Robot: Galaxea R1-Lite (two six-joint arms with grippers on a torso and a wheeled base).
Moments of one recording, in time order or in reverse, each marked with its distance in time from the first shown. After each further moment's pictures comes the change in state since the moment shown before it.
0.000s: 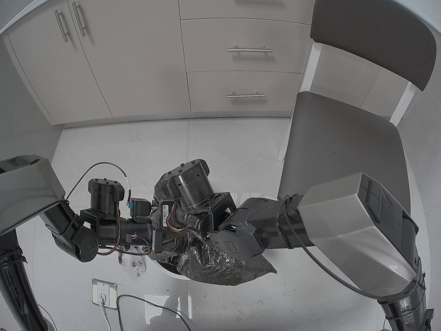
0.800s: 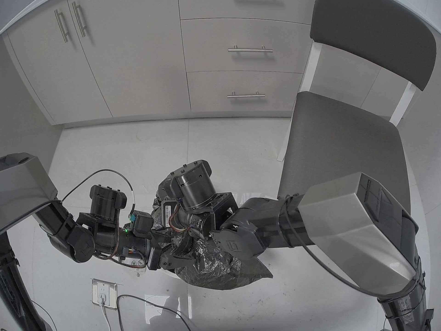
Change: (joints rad) left arm -0.019 -0.063 0.020 0.241 0.005 0.228; right arm -0.009 0.002 0.010 0.000 0.007 -0.001
